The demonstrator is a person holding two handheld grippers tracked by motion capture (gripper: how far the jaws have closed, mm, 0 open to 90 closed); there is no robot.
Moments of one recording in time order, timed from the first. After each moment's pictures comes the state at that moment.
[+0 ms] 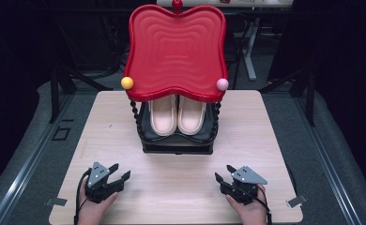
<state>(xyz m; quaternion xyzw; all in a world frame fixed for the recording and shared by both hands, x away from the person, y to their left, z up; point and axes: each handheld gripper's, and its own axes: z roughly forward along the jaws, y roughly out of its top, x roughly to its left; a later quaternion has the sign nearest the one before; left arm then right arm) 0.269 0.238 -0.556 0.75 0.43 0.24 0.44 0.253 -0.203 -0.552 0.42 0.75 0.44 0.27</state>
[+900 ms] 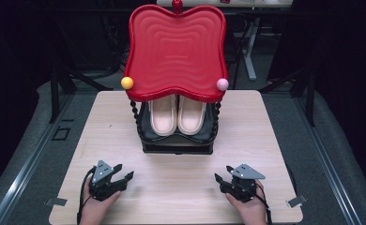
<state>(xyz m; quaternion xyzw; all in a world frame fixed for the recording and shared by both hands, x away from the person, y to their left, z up) 0.277 0.233 -0.562 0.76 0.43 0.22 0.43 0.264 -0.206 -0.562 0.44 0.76 0.42 0.24</state>
